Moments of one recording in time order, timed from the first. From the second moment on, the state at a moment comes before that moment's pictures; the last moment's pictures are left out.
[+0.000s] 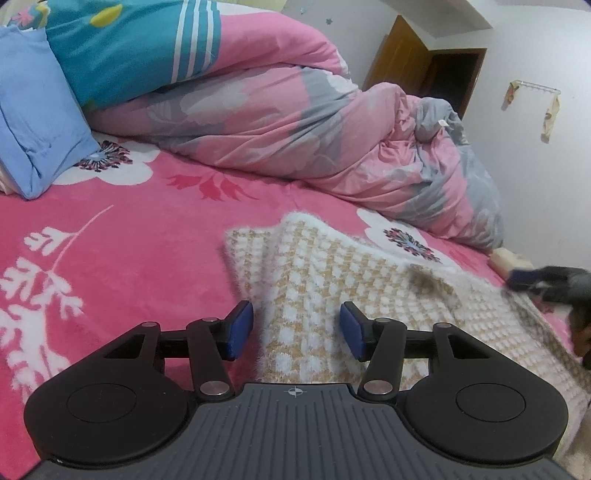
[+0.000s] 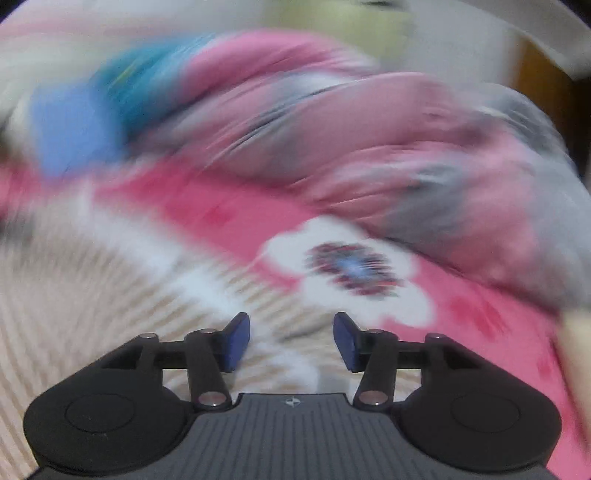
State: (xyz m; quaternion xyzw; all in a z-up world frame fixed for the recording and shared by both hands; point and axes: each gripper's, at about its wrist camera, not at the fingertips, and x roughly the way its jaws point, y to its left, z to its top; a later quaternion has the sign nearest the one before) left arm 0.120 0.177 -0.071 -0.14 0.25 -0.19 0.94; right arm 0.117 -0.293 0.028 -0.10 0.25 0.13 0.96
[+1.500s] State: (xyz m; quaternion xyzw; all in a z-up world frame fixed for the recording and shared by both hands) left arm 0.106 0.128 -0.011 -0.02 0.16 -0.11 0.98; right arm 0.070 -0.345 0.047 0.00 0.18 0.04 0.98
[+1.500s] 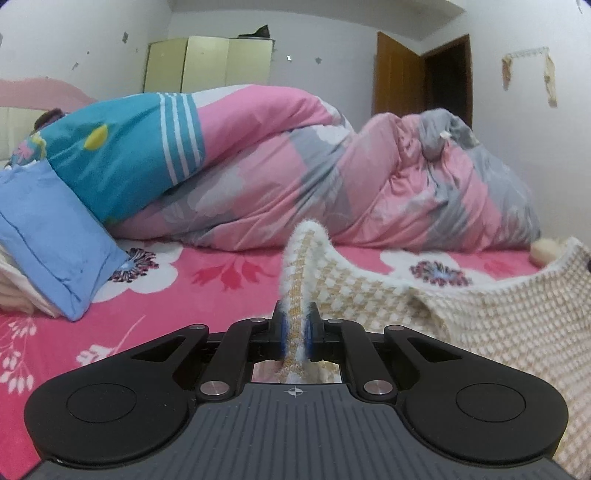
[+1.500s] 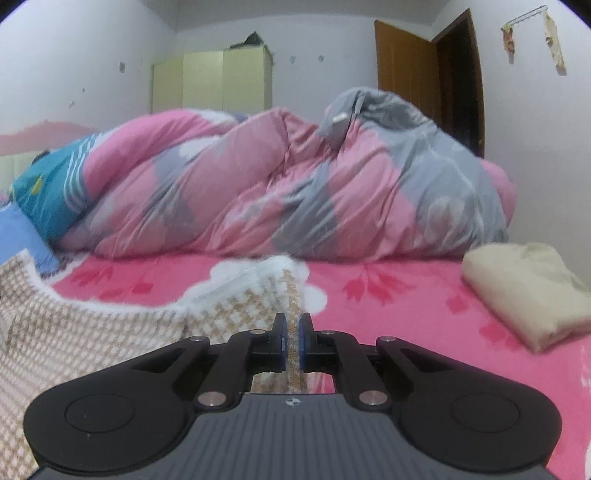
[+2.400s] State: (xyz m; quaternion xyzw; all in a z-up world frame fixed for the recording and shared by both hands) left arm 0.204 0.147 -0.043 -0.10 0.33 -0.09 0.93; right arm 0.173 -0.393 -0.026 0.16 0.31 0.03 0.94
